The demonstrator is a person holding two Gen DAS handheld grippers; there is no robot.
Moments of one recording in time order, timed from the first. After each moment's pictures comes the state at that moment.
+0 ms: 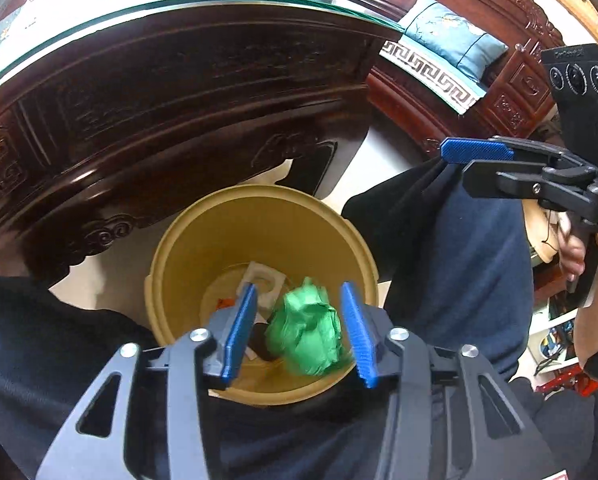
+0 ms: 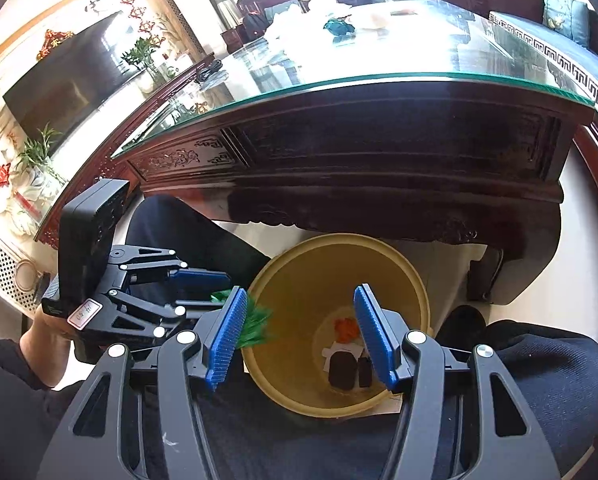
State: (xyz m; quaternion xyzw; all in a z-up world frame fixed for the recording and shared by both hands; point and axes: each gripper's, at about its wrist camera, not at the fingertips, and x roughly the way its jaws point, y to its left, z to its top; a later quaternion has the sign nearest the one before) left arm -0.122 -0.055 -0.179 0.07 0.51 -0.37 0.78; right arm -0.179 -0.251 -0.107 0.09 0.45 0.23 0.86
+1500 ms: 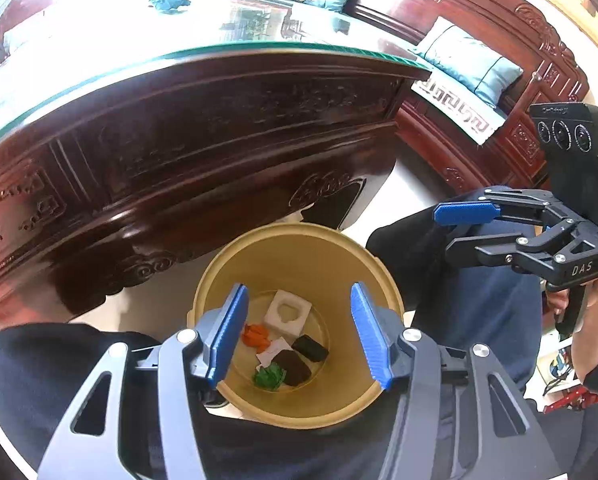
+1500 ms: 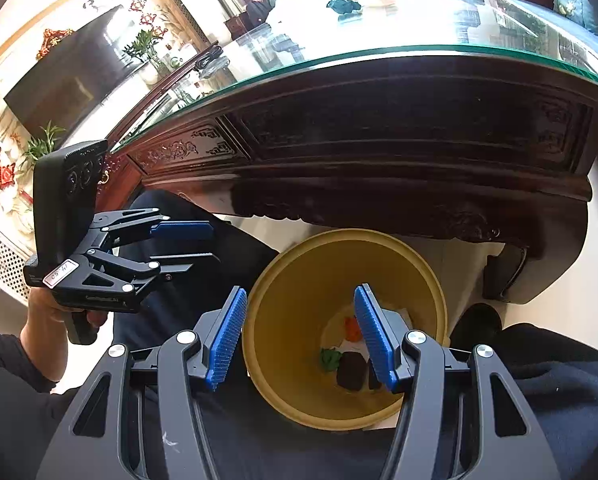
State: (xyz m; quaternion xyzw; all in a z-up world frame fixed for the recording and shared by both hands) left arm -0.085 -0.035 -0.153 0.06 0.48 -0.34 0.81; right arm -0.147 -0.245 -0.126 0.10 0.47 0.25 0.84
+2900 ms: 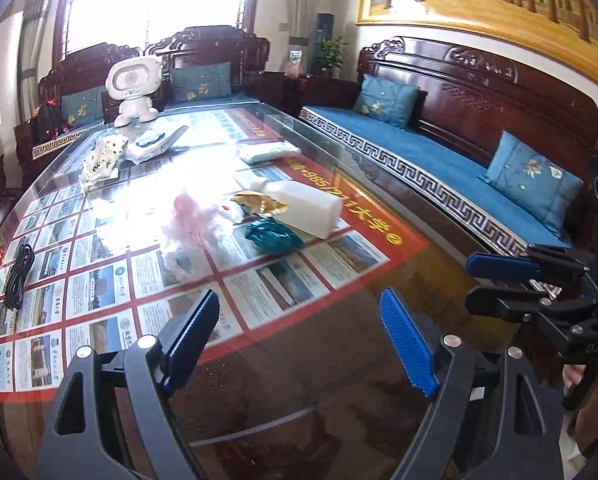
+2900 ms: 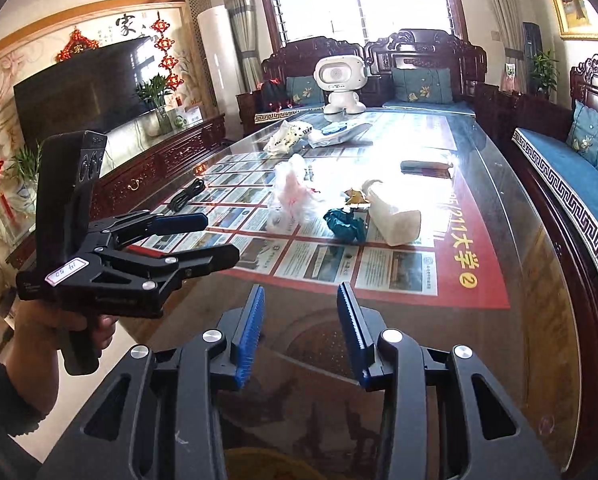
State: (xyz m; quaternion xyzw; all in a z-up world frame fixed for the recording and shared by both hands) left arm 0.145 -0.039 0.007 0.03 0.32 -0.25 0.91; right arm 0.073 -0.231 0.022 0.02 0.32 0.24 0.92
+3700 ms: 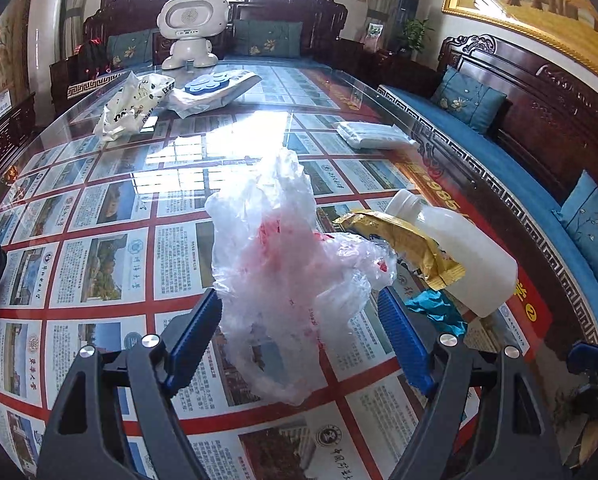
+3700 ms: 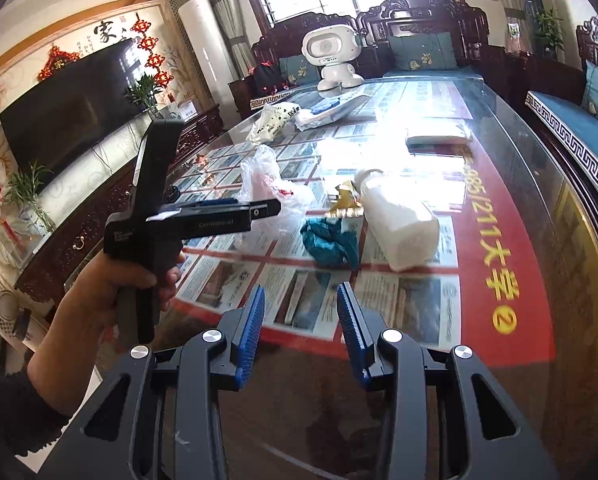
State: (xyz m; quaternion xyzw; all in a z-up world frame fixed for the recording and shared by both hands) left arm 0.332 -0.009 -0.055 -0.02 0.39 -0.15 0.91; right arm 0.178 -0.222 -0.006 0.05 0.36 0.25 0.90
